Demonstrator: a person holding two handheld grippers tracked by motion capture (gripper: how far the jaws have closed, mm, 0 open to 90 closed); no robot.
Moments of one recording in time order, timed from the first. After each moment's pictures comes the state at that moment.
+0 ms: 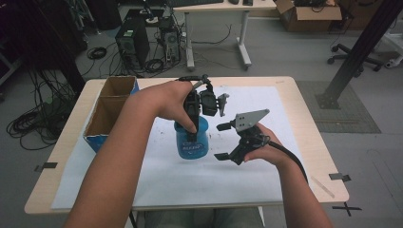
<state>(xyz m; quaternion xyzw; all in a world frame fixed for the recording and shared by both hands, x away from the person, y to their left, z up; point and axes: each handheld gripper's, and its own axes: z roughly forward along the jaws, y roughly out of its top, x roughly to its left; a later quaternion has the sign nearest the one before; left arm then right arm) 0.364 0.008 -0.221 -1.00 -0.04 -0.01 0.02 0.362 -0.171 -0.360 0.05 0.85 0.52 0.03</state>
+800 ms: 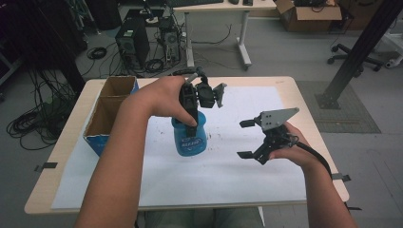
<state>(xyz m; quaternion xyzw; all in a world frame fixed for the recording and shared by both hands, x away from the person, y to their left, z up) 0.368 0.015 -0.203 -0.99 -0.11 -0.01 0.01 0.347 -0.225 -0.332 0.06 0.86 0.51 0.07</state>
